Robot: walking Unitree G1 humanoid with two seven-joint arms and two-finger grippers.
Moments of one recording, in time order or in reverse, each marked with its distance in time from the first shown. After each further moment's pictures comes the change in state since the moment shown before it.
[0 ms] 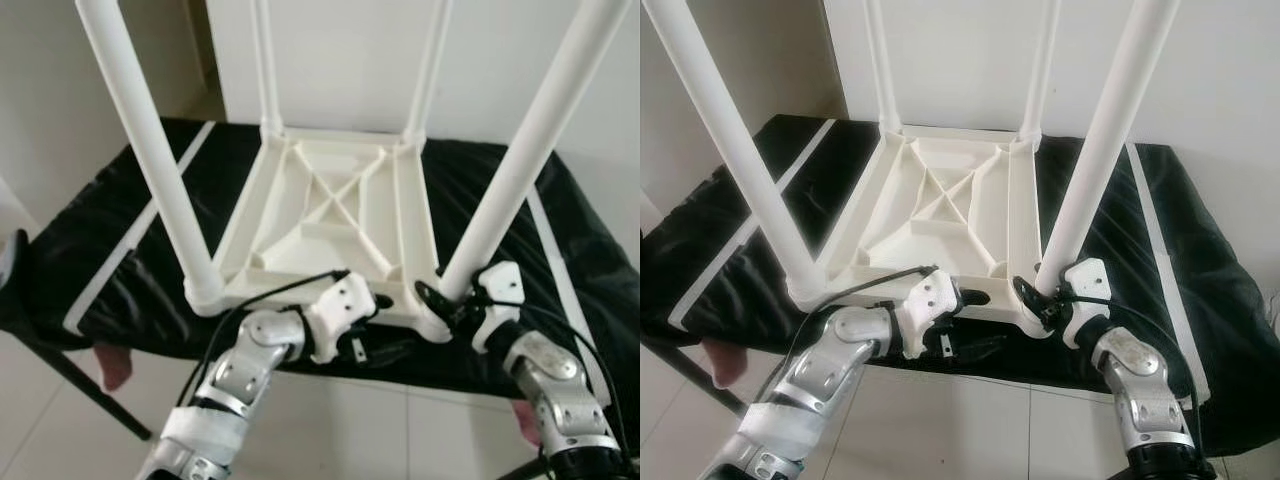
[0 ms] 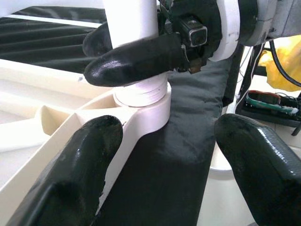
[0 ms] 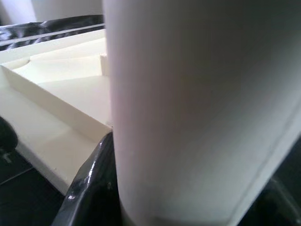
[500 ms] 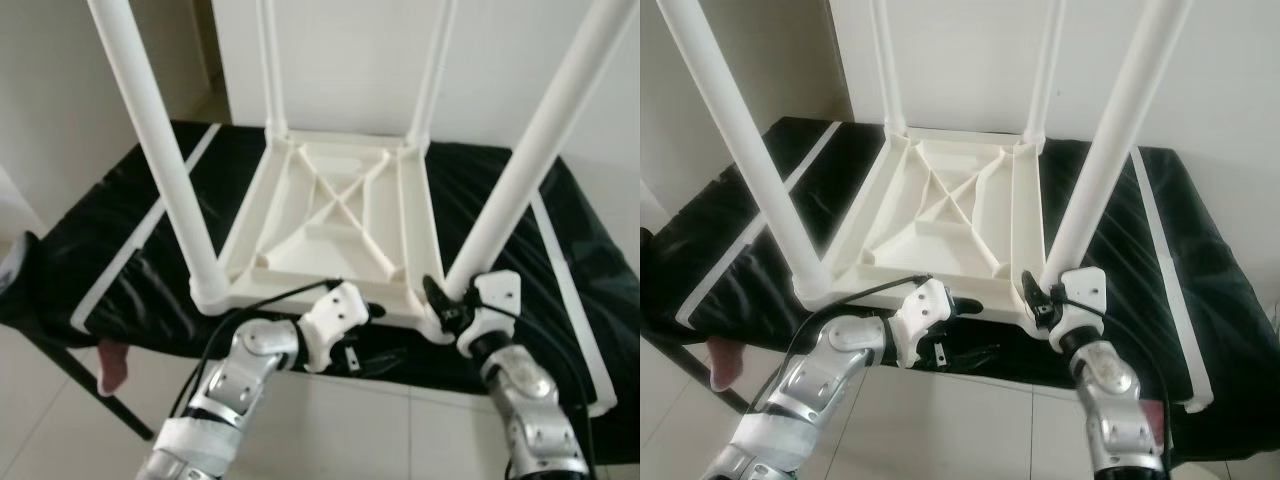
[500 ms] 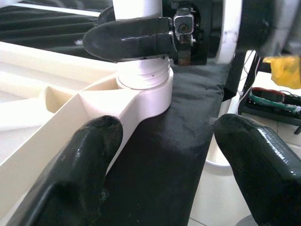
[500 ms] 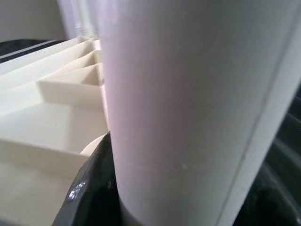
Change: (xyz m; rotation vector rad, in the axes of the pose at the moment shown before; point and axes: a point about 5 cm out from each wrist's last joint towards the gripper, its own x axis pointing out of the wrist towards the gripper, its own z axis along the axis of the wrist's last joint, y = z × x) left arm -0.006 -0.004 -0.007 -0.019 0.021 0.010; right arm -0.001 0.030 -0.002 0.142 -0.048 -0.378
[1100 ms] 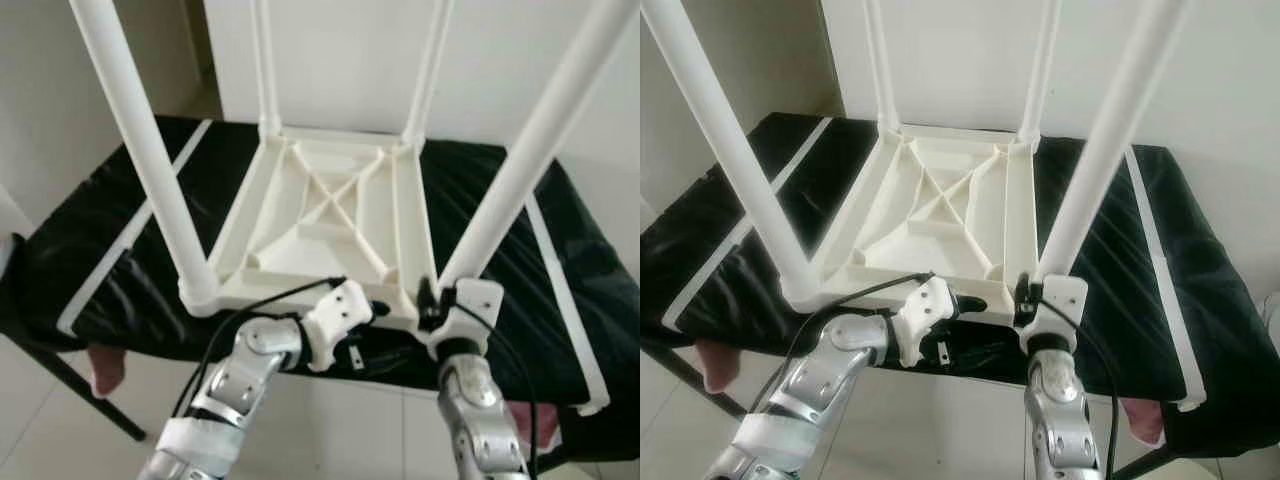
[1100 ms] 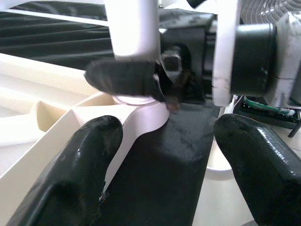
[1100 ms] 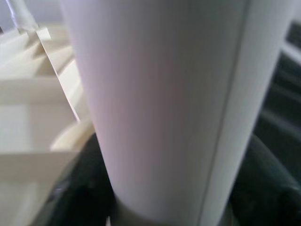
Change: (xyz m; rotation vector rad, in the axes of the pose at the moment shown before) left arm 0.002 -0.002 0.005 0.003 -0.018 -0.002; right arm -0.004 0.024 -0.008 0.070 0.064 -0.232
